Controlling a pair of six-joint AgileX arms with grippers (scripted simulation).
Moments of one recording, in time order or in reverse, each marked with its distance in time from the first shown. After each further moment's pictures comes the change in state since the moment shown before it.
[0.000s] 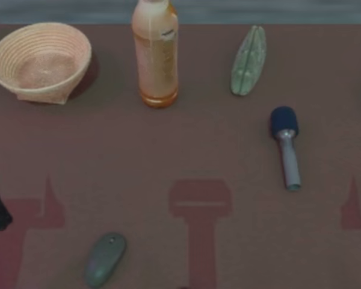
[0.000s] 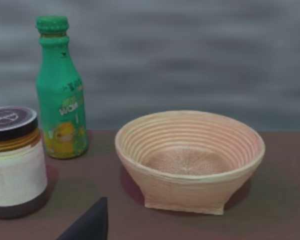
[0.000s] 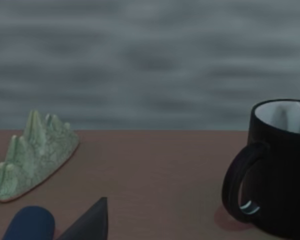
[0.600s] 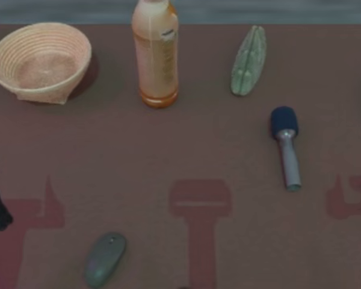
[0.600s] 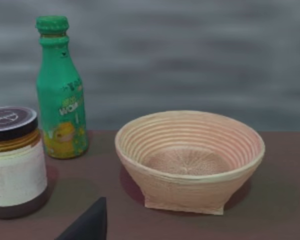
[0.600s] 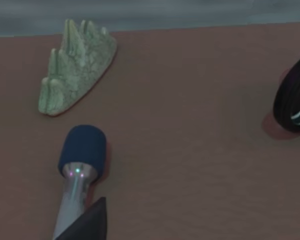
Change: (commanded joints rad) left arm 0.000 0.000 0.000 0.000 0.000 0.000; right arm 0.108 0.377 0.304 -0.256 0.022 0.103
